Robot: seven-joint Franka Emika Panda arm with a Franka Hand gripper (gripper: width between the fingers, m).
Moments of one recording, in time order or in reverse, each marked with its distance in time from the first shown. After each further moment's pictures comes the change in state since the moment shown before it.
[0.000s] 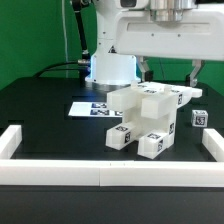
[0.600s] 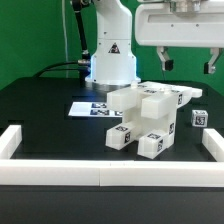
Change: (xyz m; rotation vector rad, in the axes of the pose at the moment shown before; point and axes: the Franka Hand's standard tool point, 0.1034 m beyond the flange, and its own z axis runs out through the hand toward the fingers) arm -0.060 -0.011 -0.001 0.013 -0.032 0.052
